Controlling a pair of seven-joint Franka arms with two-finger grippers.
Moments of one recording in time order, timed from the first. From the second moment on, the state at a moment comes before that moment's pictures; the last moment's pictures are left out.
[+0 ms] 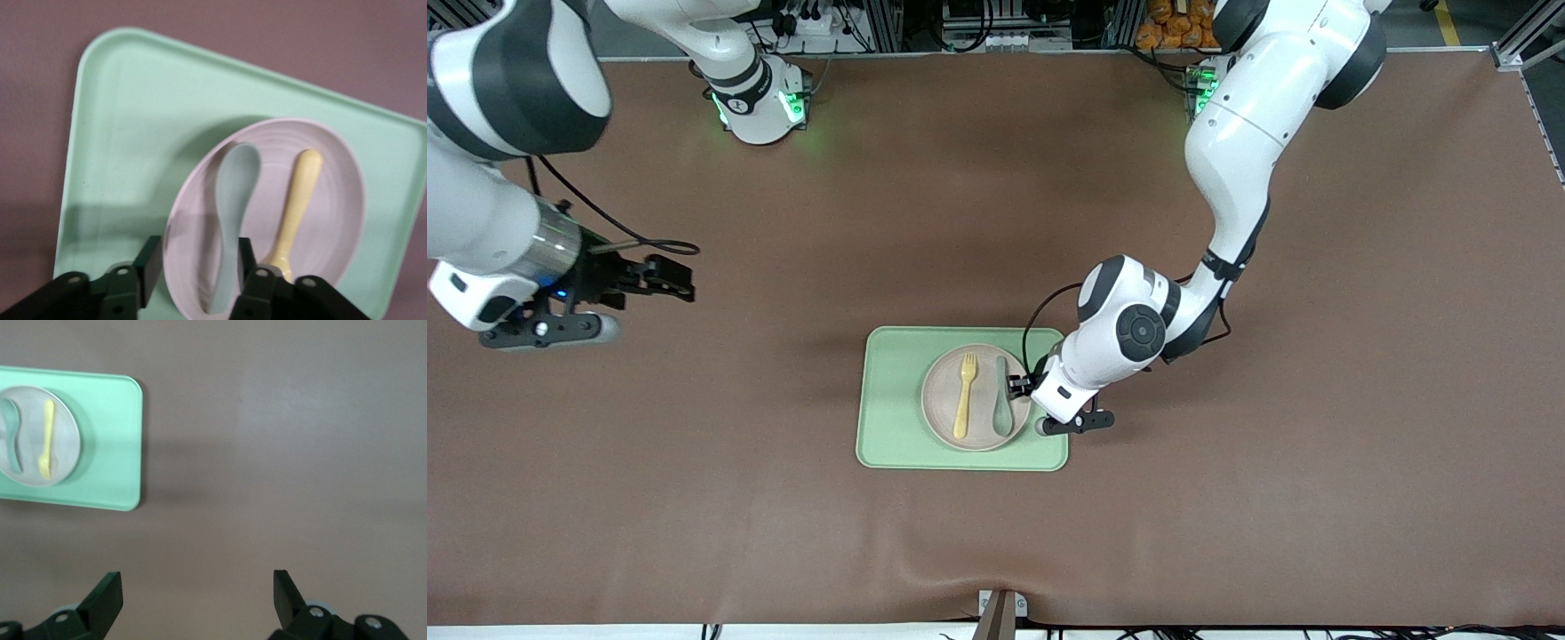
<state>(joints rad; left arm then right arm) -0.42 0.88 -0.23 -1.33 -0.24 2.41 -0.55 0.17 0.22 -0.01 -1.48 0.08 1.64 0.09</state>
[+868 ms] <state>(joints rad) -0.15 0.53 -0.21 -1.32 0.07 1.94 -0.49 0.48 0.70 0.00 -1.19 0.18 2.01 0.42</state>
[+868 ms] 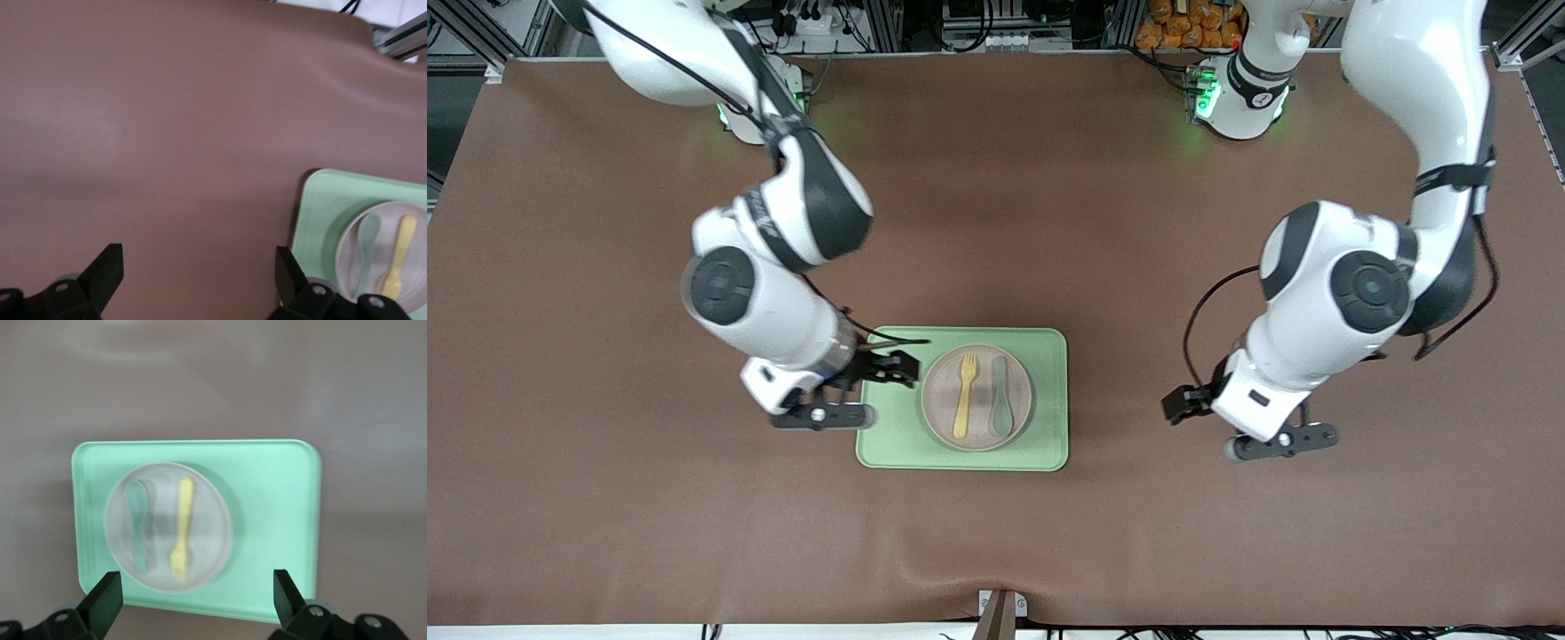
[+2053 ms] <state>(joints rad) 0.06 0.16 -0.22 -1.40 0.04 1.44 -0.28 0.64 1.01 -0.06 -1.00 0.06 1.99 0.65</state>
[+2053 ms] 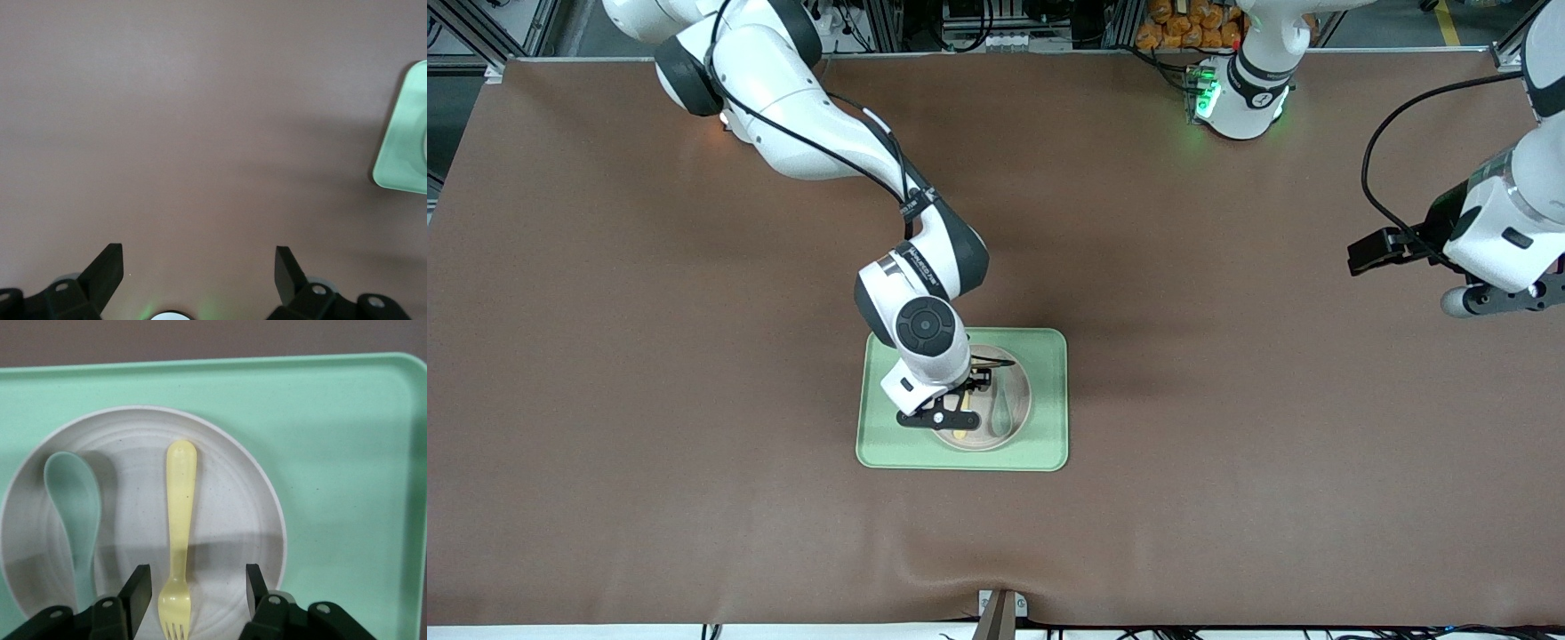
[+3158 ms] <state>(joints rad) -0.08 -0.03 -0.06 -1.49 0.01 1.39 -0.05 0.68 1.06 -0.06 -1.00 0.06 2.00 0.70</state>
